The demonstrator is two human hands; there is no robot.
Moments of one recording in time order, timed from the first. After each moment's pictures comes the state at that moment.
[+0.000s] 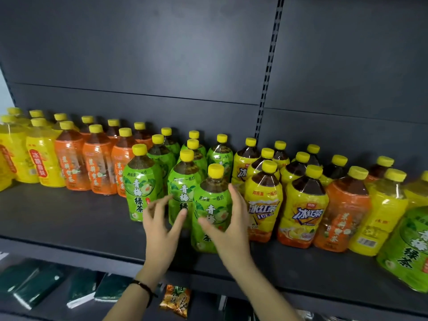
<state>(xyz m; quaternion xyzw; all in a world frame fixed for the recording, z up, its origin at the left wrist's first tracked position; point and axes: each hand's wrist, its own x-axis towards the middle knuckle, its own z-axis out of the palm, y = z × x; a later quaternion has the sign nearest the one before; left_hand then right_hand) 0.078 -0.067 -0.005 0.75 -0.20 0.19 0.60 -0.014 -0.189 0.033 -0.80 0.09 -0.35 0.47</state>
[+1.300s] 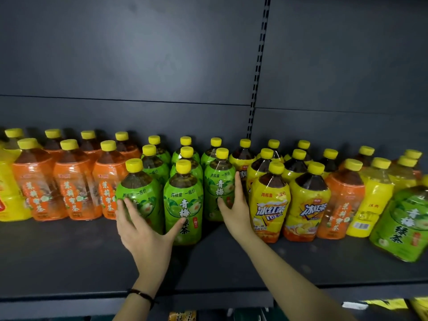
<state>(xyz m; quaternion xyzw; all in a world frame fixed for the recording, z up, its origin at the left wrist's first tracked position) 0.144 -0.047 -0.007 0.82 -0.14 0.31 0.46 0.081 -0.226 0.018 -0.79 0.20 -0.35 0.46</state>
